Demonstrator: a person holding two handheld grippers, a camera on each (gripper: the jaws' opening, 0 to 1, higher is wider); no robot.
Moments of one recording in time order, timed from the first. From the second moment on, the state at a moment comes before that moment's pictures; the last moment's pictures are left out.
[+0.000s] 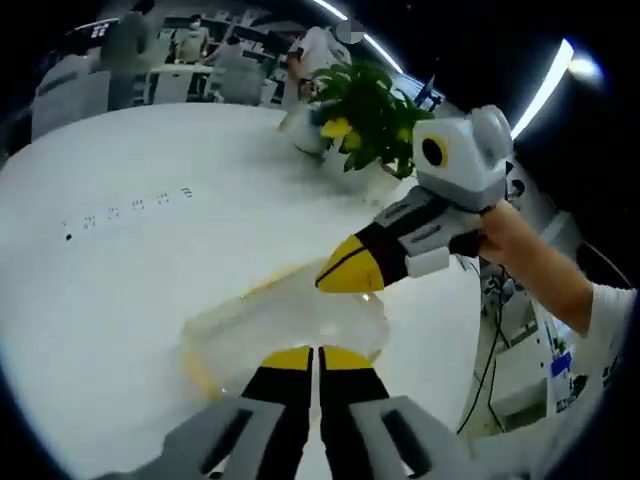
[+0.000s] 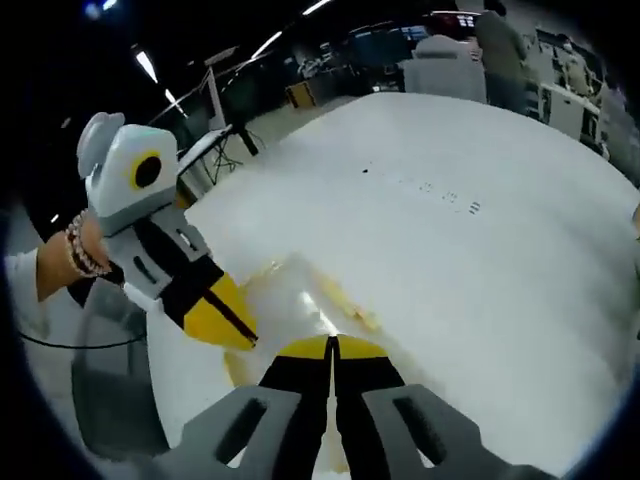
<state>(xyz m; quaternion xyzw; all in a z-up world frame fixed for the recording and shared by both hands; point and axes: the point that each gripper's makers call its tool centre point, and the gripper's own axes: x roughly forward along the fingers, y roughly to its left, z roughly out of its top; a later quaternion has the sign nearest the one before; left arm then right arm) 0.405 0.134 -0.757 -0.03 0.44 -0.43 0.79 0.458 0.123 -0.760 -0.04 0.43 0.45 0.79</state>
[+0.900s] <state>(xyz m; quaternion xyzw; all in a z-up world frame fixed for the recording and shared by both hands) 0.367 0.148 -0.767 0.12 0.44 -0.48 0.75 0.505 0.110 -0.773 -0.24 0.38 0.41 0.80</state>
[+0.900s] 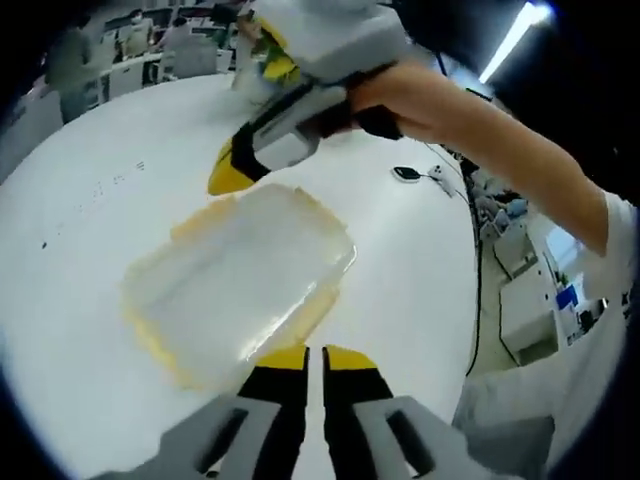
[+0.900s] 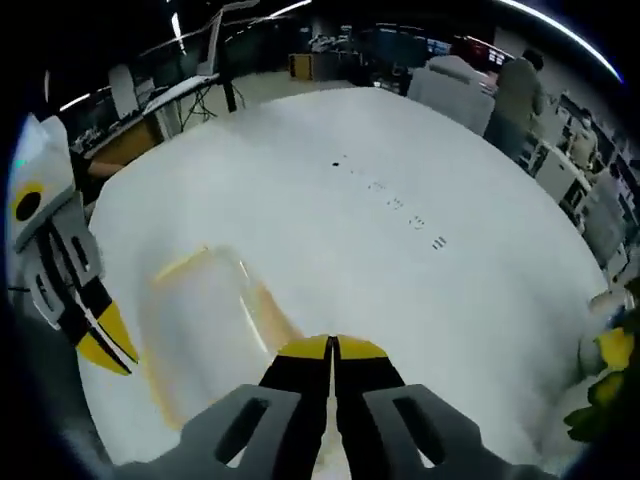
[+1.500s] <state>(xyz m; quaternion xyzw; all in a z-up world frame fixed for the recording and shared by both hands) 0.377 0.139 -0.753 0.26 0.29 -0.52 0.76 0.453 0.117 -0.768 -0.37 0.41 0.56 0.62</state>
